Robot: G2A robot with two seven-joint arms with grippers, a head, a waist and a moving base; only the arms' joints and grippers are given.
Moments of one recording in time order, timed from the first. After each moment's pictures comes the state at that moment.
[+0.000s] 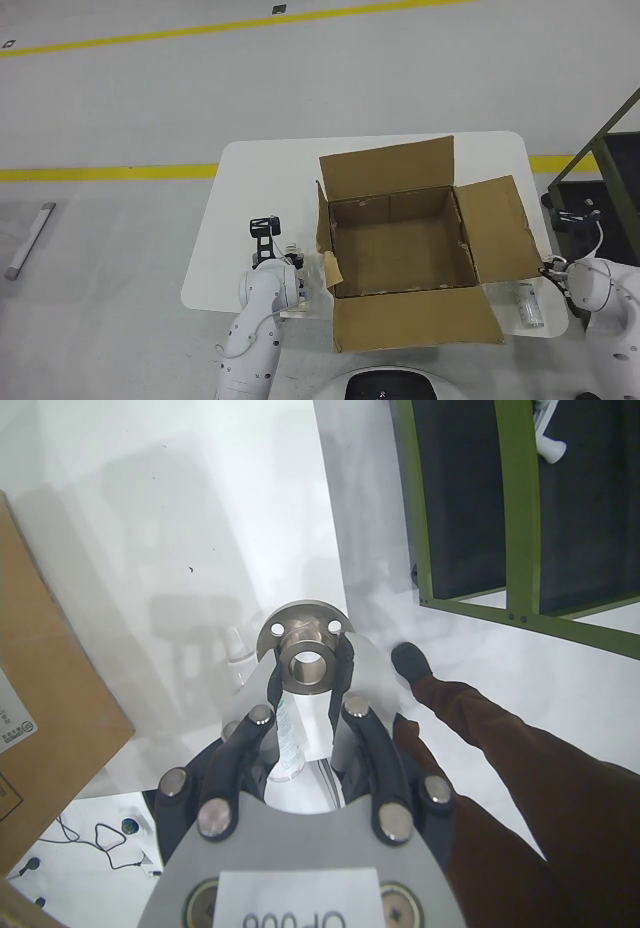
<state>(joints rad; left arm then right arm) 1.11 -1.49 -1.29 -1.57 1.63 0.32 -1.15 -1.39 -1.32 1.79 -1.87 -1.43 0.24 1.37</state>
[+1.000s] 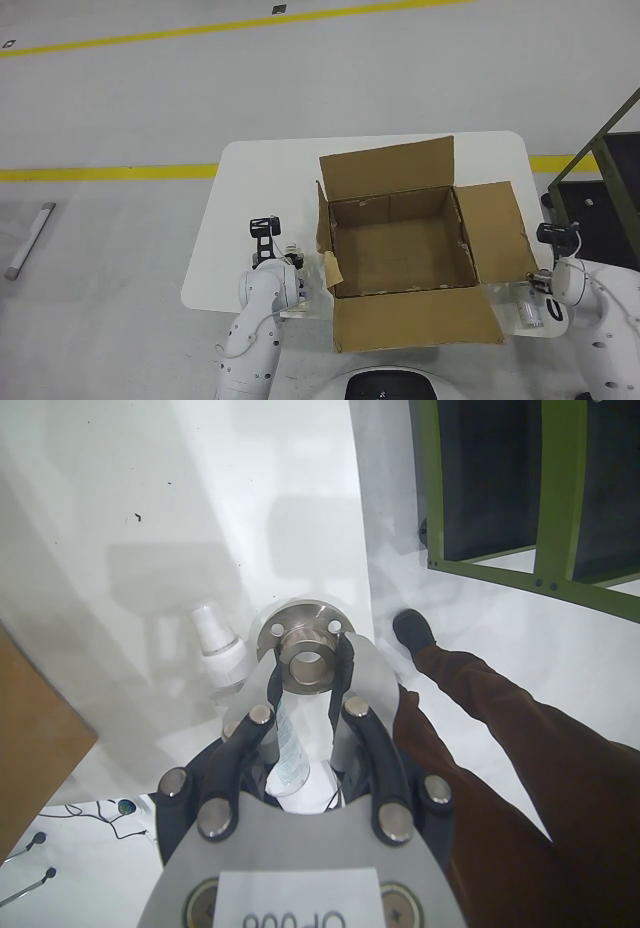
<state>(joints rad) 1.11 -1.49 -1.29 -1.57 1.63 0.32 -1.15 -1.35 -1.32 1.73 -1.73 -1.45 0.26 1.40</state>
